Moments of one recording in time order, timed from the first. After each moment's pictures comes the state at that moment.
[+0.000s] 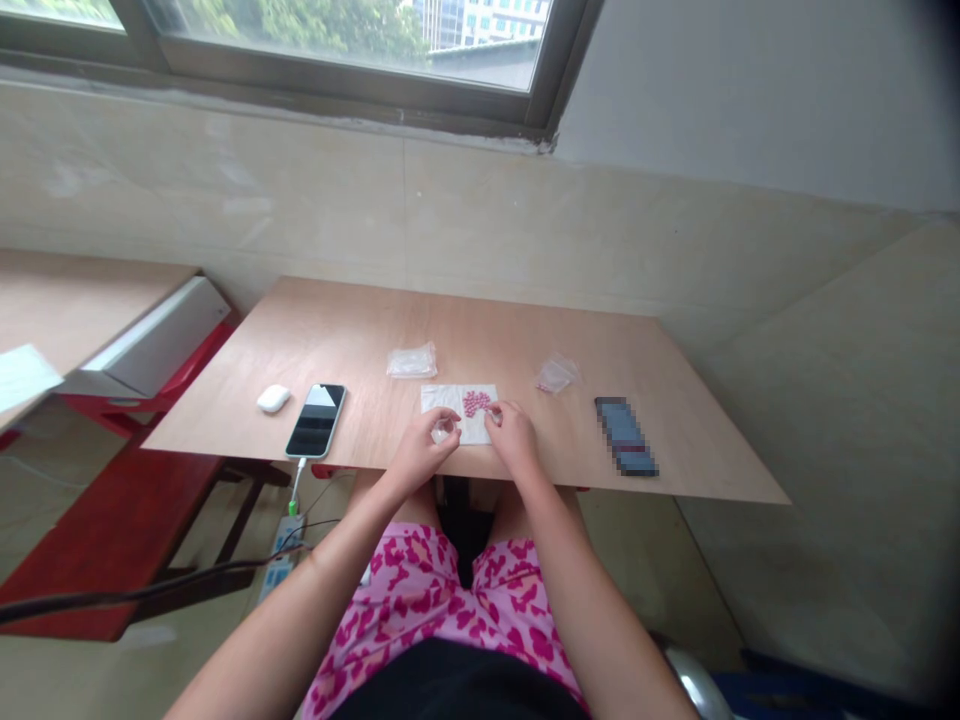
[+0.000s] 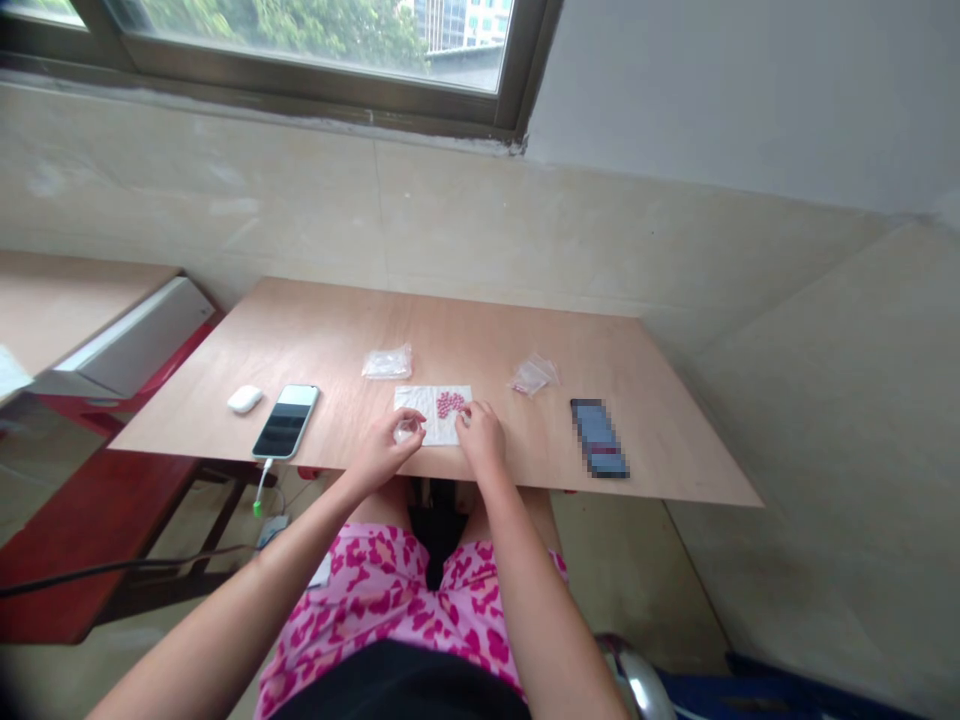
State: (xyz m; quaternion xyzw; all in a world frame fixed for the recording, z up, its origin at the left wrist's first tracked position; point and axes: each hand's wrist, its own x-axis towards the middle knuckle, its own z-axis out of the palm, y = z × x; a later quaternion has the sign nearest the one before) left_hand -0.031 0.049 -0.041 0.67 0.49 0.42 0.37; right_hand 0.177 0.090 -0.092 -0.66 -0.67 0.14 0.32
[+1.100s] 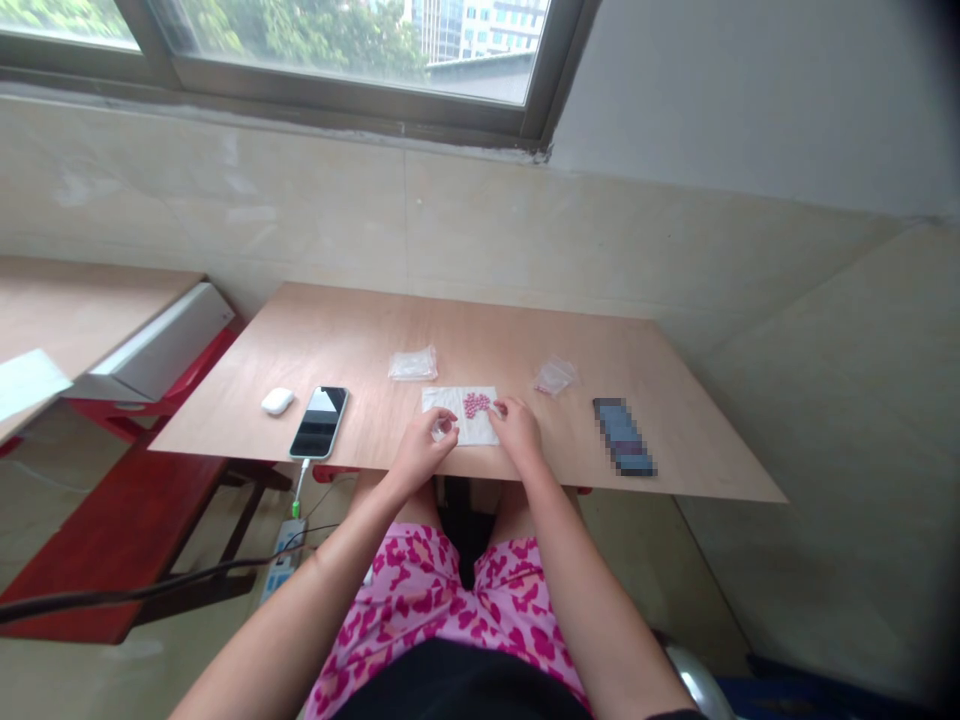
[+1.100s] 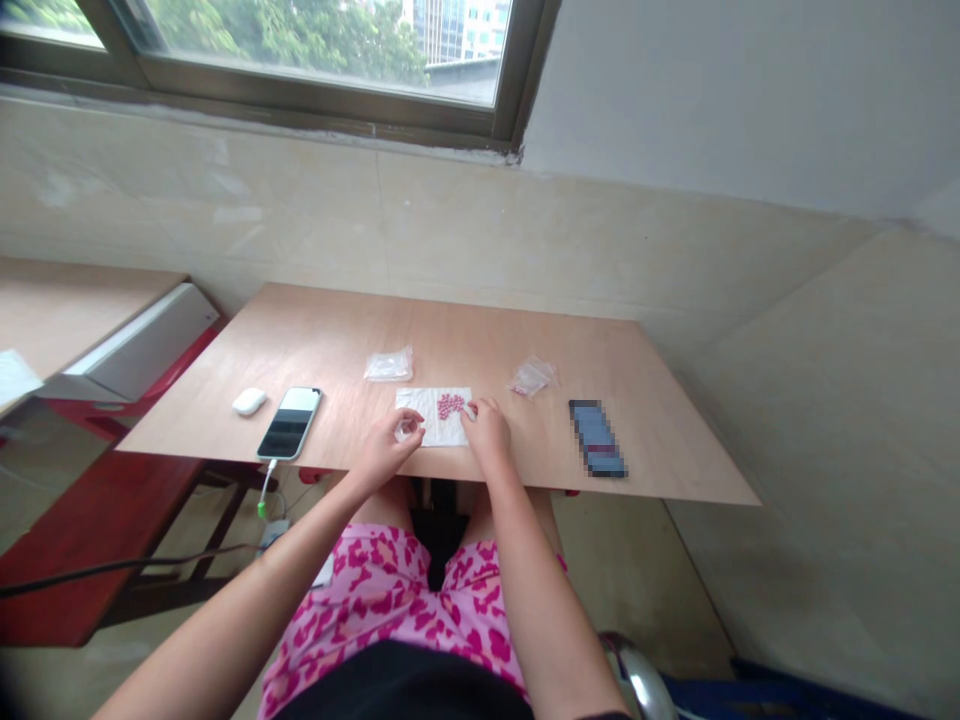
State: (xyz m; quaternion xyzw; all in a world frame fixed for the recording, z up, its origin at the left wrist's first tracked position) left_hand -0.032 0.050 -0.045 0.66 0.51 0.42 0.36; right_hand 0.187 0.101 -0.090 -0.67 -0.65 0.16 0.32
